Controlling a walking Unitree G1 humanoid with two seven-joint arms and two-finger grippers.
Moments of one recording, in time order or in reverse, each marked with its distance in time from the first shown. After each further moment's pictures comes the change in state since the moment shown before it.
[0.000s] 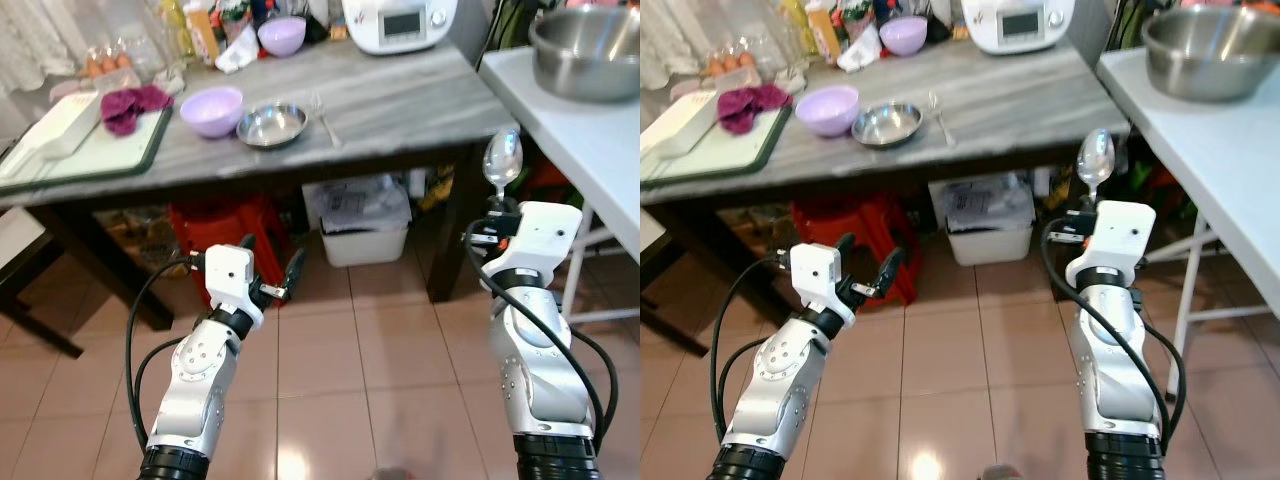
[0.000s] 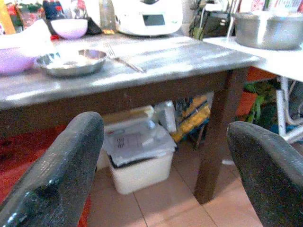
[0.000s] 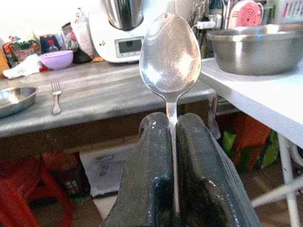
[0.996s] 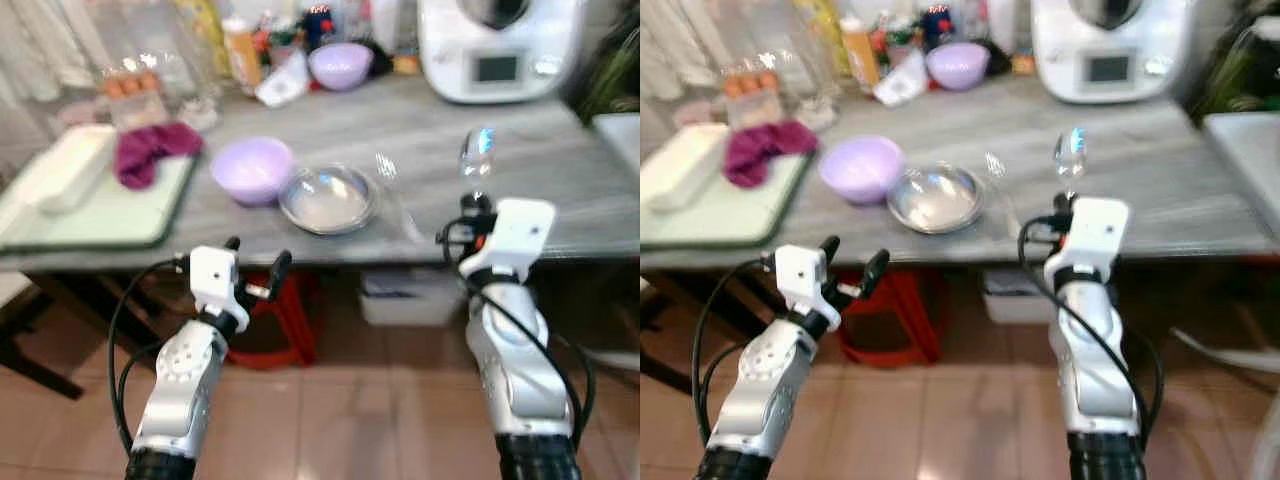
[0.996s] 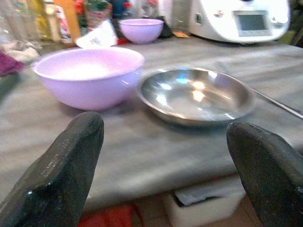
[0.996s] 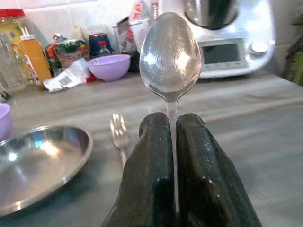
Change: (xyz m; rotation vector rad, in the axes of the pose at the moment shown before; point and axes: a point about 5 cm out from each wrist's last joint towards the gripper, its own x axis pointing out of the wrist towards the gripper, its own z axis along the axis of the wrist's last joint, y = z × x) left arm -0.004 0.011 -0.001 0.013 0.018 0.024; right arm 0.000 0.017 0.001 0.014 -0.008 0.045
